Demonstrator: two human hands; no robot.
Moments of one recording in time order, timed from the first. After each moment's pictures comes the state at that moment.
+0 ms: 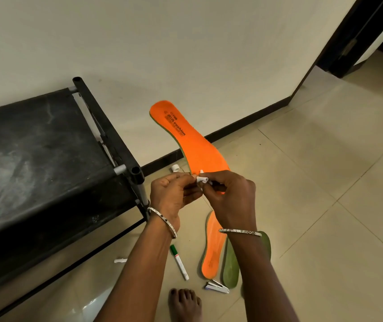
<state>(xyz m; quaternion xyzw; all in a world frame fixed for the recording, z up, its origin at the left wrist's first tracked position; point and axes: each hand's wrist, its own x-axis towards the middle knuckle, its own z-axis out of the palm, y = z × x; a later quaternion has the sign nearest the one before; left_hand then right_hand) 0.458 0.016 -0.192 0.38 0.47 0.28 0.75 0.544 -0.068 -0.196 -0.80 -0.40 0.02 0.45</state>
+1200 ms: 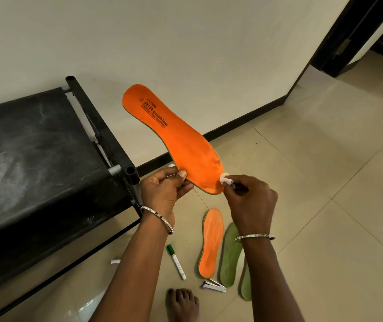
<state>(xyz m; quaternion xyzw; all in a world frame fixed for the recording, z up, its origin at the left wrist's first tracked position) 0.463 0.025 -0.198 0.32 0.49 0.33 0.74 0.564 -0.091 -0.206 -0.85 -0.28 -0.05 0.43</state>
